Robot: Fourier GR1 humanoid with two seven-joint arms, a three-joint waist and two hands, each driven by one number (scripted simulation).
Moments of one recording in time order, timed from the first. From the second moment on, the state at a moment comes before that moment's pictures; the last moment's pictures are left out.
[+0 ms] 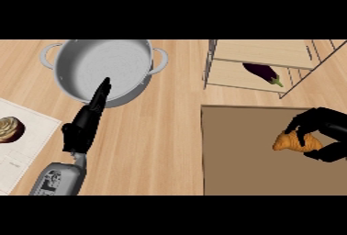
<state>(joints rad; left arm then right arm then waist) -0.19 0.19 -0.14 -1.46 -0.03 0.10 0.00 -0.44 -0.79 0.44 -0.83 0.47 0.08 -1.10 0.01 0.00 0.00</state>
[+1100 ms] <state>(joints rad) -0.14 0.20 -0.12 -1.47 -0.03 0.10 0.03 -0.52 -0.19 0.30 -1.05 0.41 -0.23 0.07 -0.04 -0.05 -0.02</state>
